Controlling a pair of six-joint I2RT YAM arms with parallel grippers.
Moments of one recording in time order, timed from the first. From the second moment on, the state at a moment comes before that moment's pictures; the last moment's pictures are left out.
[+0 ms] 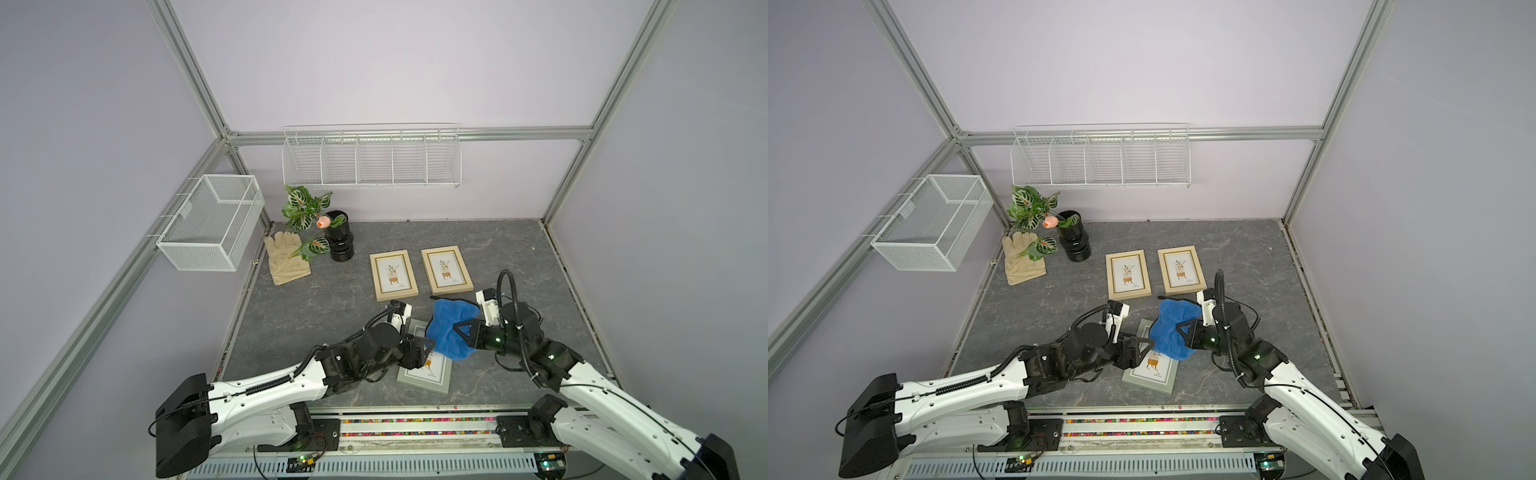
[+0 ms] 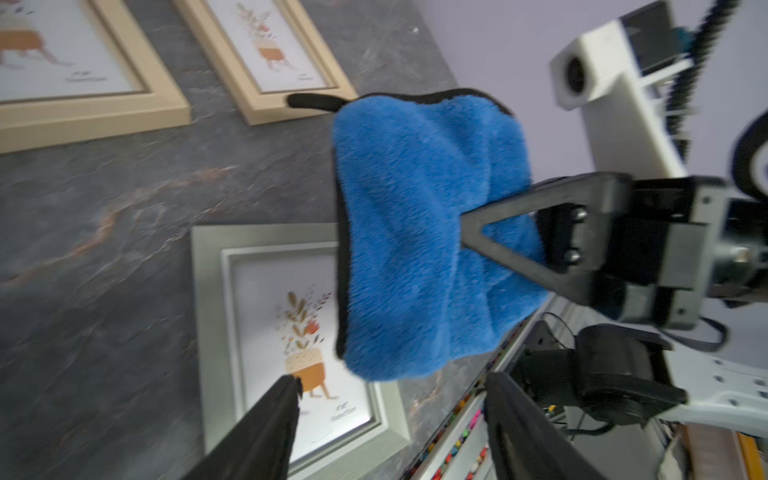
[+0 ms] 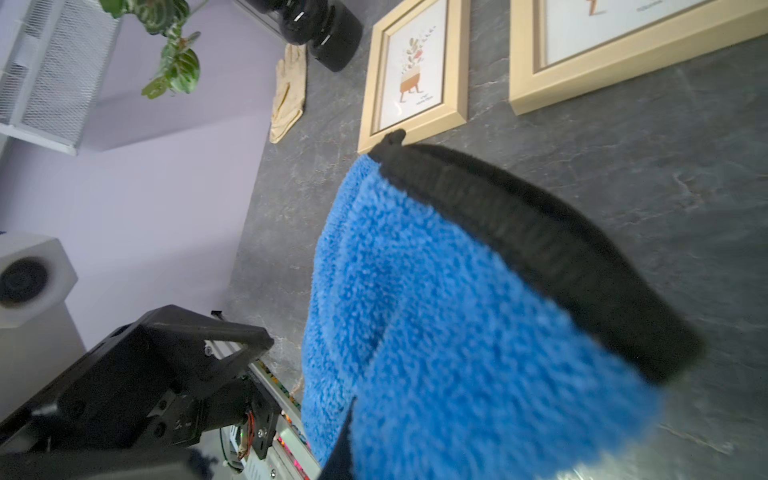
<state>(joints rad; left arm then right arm) -1.16 1.10 0.63 0.03 -0.06 -0.74 0.63 0.82 0.51 -0.23 -0.26 0.77</state>
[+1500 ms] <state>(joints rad) -1.04 1.21 0.70 -0.11 -0.18 -0.68 0.80 0.97 0.64 -0.32 -0.06 0.85</state>
